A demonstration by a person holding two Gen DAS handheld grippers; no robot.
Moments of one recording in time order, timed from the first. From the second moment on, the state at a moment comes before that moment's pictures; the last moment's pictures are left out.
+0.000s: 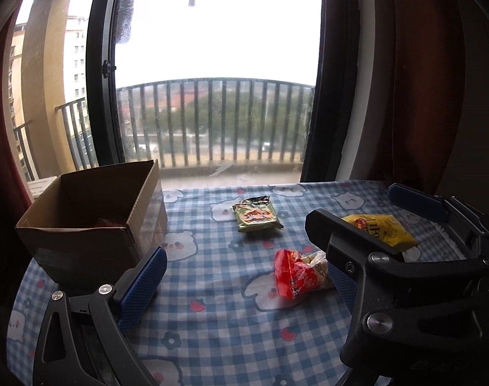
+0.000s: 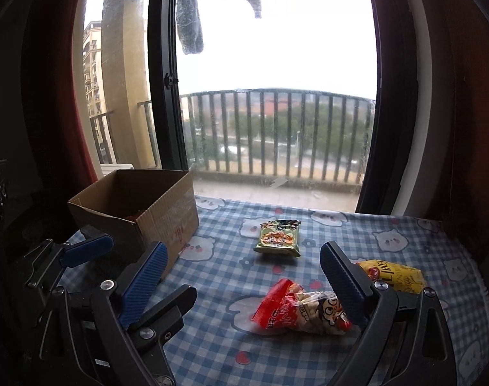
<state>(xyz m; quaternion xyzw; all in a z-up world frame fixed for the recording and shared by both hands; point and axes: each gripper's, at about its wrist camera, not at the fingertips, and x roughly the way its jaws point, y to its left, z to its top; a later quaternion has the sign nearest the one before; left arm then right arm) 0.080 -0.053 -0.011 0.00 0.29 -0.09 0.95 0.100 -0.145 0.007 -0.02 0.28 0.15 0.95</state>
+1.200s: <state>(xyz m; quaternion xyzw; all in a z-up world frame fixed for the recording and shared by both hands) 0.147 -0.157 -0.154 0.14 0.37 -0.16 0.90 0.113 -0.259 -0.134 0.04 0.39 0.05 0.92</state>
